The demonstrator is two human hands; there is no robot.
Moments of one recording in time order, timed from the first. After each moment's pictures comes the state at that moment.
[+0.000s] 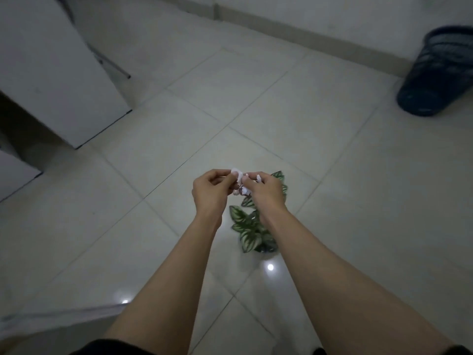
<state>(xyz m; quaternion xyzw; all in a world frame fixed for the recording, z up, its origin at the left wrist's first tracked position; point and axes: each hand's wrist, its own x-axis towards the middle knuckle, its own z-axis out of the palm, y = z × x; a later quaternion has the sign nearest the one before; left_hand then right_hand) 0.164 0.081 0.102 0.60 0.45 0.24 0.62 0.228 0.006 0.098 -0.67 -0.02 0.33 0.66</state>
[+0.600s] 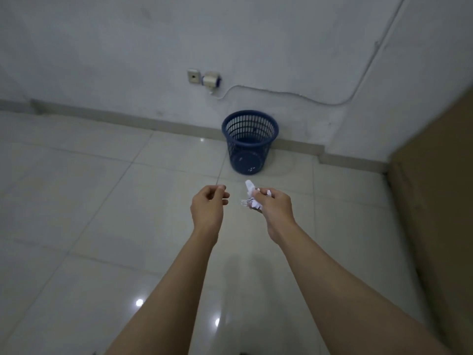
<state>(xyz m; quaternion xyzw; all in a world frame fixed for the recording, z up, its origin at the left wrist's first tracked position) 0.648 -0.188 0.253 0.69 0.29 0.08 0.66 0.677 -0.305 0.251 -0.68 0.18 0.12 0.70</state>
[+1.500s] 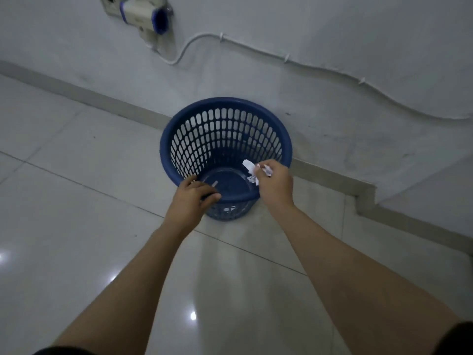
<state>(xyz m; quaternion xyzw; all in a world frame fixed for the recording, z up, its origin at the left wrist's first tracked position) 1.182 -0.184 -0.082 0.95 0.07 0.00 0.30 1.267 -0.344 -0.061 -0.85 0.02 0.06 0.52</state>
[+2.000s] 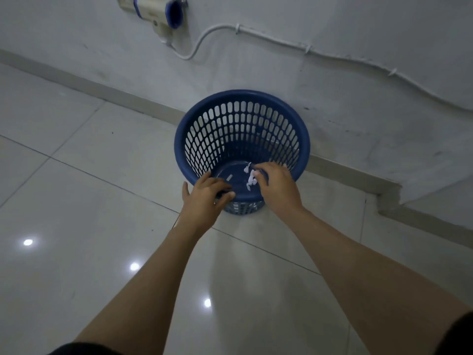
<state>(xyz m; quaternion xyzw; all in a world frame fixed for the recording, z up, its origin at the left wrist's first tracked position) 1.181 -0.186 -0.082 0.95 0.13 -0.03 0.29 1.269 -0.335 -0.083 -0.92 -0.17 0.08 0.34</state>
